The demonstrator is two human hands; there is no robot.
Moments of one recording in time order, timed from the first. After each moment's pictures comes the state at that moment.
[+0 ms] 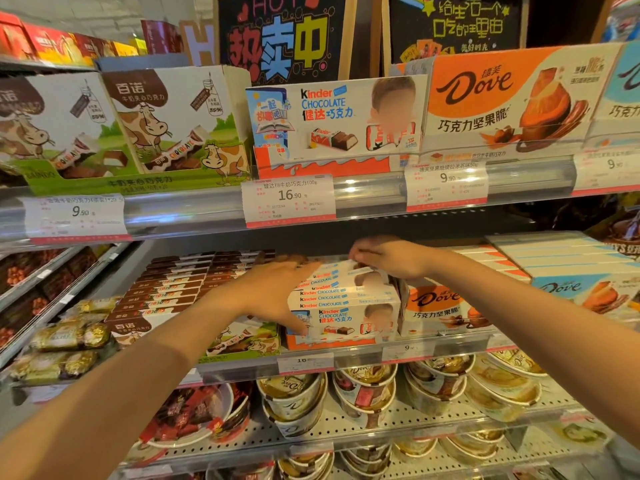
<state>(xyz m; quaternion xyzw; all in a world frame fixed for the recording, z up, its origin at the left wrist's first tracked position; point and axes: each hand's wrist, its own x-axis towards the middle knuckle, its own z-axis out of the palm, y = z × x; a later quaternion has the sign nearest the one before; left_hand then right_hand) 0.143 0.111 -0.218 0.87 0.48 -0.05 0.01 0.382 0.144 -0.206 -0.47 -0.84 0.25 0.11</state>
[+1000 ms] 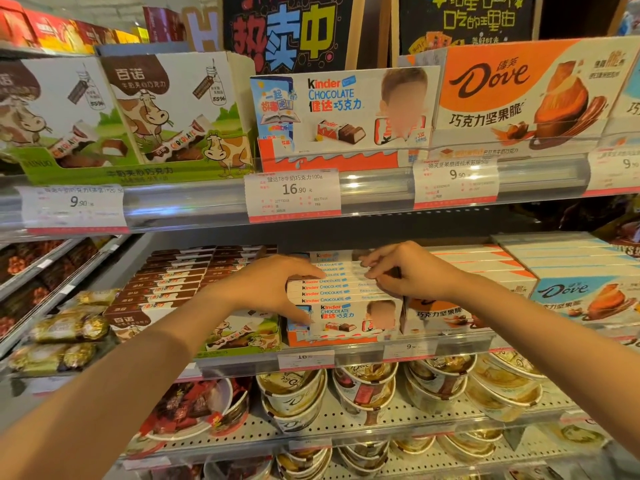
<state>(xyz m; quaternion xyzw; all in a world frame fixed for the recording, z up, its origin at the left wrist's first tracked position) 0.137 0.104 -0.213 0.86 0.48 0.07 0.15 0.402 0.125 -0.223 -0.41 -0.89 0.11 0.15</state>
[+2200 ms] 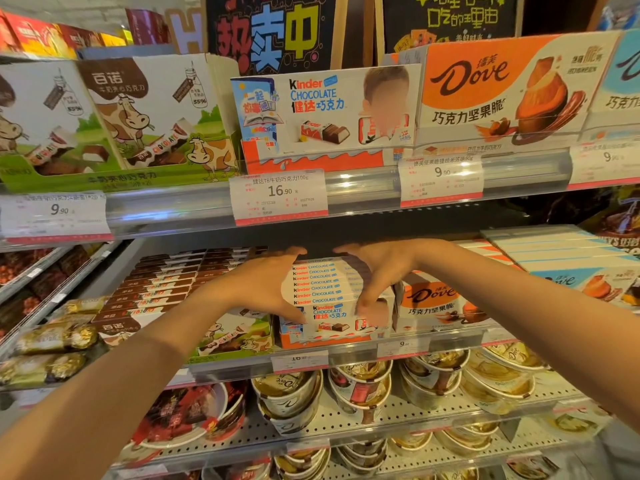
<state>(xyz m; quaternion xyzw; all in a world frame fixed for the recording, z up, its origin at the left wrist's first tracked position) 0.144 0.110 -0.212 0.84 0.53 0.01 0.10 0.372 0.147 -0.199 -0.46 -0.83 0.31 -0.07</state>
